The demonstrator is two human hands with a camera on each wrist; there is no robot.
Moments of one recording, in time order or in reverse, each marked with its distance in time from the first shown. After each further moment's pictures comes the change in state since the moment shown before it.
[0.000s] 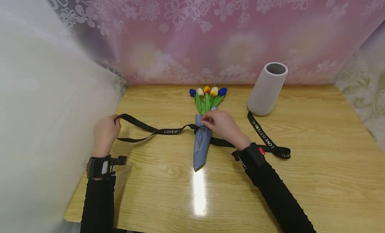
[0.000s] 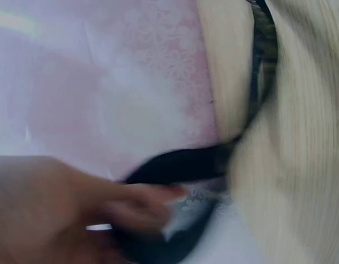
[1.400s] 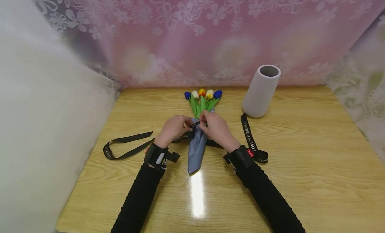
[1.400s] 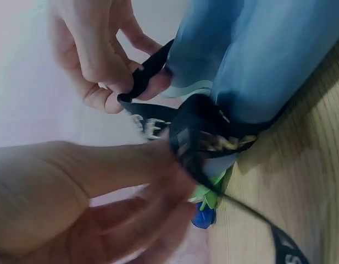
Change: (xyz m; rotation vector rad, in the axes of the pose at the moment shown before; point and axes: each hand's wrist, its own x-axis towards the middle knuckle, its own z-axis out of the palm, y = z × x) left_hand 0.017 0.185 0.075 -0.193 -0.493 0.403; right_hand 0.009 0.006 0.020 0.011 0.053 0.177
